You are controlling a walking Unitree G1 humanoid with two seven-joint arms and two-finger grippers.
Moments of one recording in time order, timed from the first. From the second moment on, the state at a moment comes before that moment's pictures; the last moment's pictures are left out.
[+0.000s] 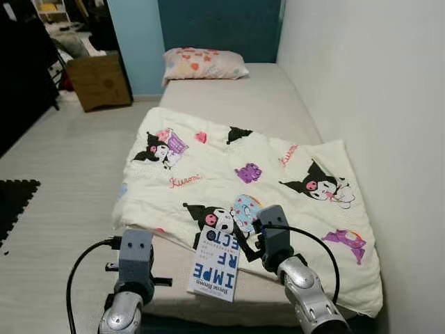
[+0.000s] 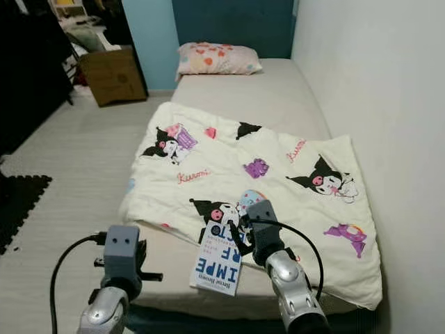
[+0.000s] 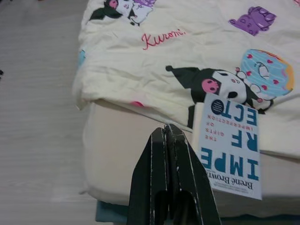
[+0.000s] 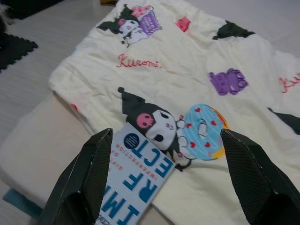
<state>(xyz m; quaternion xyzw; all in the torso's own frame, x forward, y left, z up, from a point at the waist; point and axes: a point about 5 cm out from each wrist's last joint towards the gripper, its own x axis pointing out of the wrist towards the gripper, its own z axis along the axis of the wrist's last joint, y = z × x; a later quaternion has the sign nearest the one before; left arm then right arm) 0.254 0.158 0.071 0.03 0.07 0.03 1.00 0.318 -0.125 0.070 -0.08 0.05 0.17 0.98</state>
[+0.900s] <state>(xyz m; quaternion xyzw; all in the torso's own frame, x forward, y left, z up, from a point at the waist) 0.253 0.167 0.071 0.05 0.06 0.04 1.00 0.315 -0.121 0.066 -0.07 0.05 0.18 0.98</state>
